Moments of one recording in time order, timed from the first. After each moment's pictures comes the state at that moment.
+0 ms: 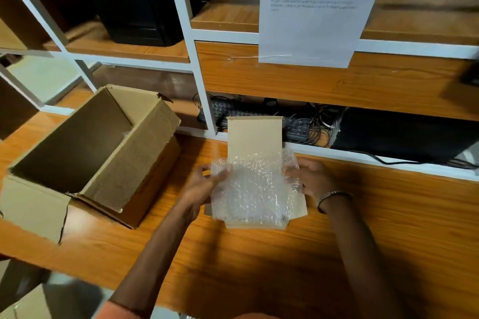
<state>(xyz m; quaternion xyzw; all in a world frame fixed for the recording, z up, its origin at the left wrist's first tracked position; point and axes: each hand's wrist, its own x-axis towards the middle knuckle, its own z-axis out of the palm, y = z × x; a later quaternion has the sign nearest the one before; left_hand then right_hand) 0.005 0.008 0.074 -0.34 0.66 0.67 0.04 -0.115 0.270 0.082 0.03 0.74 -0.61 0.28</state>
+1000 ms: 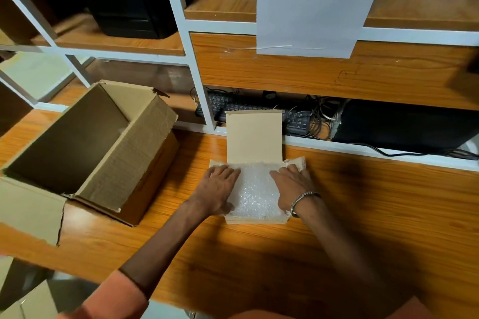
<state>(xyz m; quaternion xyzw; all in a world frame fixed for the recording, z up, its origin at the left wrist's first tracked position) -0.015 0.009 0.031 0.07 0.98 -0.03 0.16 -0.093 0.231 0.055 -0.28 0.94 0.06 0.19</state>
